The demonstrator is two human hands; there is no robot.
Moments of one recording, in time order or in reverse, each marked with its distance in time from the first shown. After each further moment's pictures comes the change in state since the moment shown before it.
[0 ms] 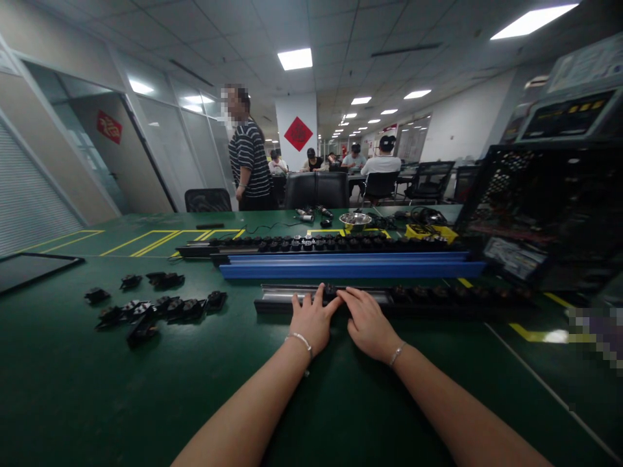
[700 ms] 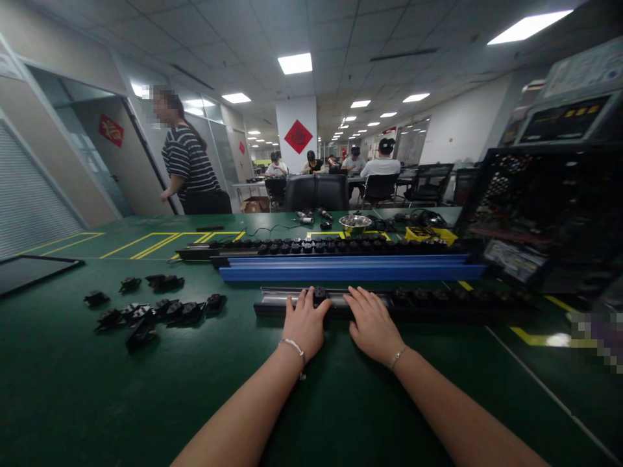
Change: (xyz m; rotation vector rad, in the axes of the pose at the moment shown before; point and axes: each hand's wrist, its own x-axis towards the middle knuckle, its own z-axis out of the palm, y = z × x) left_hand -0.005 -0.011 0.004 -0.033 0.085 -0.051; right_hand -0.003 0.005 0.002 -0.195 0.020 0.082
